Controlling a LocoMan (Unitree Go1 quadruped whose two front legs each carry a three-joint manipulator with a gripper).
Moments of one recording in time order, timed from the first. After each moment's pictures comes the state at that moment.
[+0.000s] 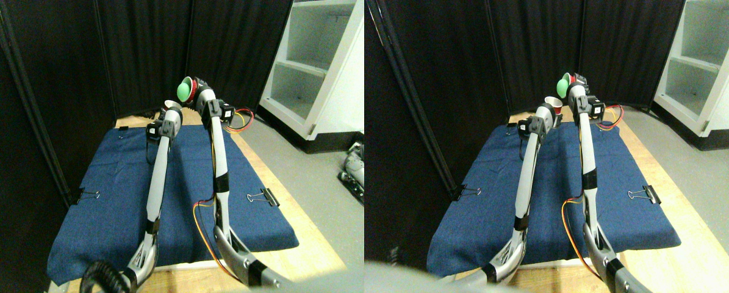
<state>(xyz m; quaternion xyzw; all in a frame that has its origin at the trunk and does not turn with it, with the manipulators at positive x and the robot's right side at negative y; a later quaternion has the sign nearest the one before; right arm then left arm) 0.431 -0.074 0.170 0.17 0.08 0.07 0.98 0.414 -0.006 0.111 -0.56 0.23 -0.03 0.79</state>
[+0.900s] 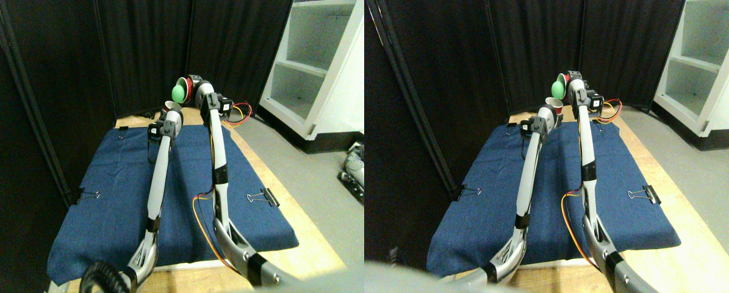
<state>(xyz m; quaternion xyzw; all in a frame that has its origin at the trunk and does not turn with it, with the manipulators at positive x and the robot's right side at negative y) 0.436 -0.065 0.179 0.04 0.07 0.13 0.99 0.420 -0.008 0.106 -0.57 0.23 -0.02 0.79</state>
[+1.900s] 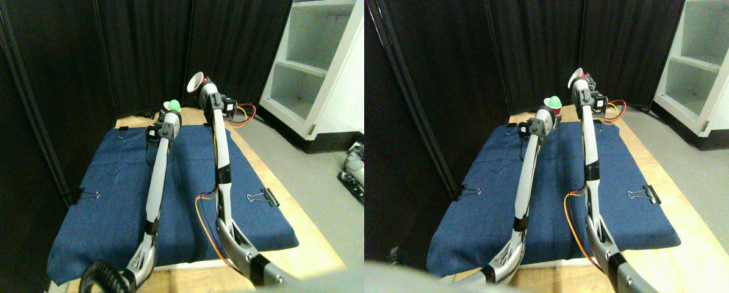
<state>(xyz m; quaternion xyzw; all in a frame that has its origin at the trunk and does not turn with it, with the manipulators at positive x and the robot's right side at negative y) 0.439 -0.100 0.170 0.35 0.08 -0.05 0.93 0.417 -0.004 0.105 -0.57 0.23 -0.02 0.79</state>
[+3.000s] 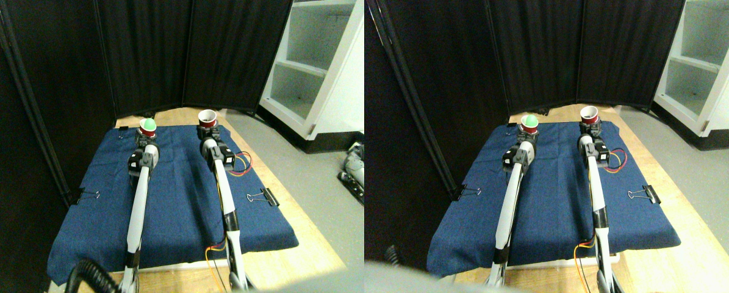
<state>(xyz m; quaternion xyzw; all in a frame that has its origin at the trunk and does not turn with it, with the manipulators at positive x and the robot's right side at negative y) 0.427 -0.133 0.072 0.60 0.04 -0.09 0.79 0.418 0.083 0.049 -0.58 0.11 0.08 0.80</state>
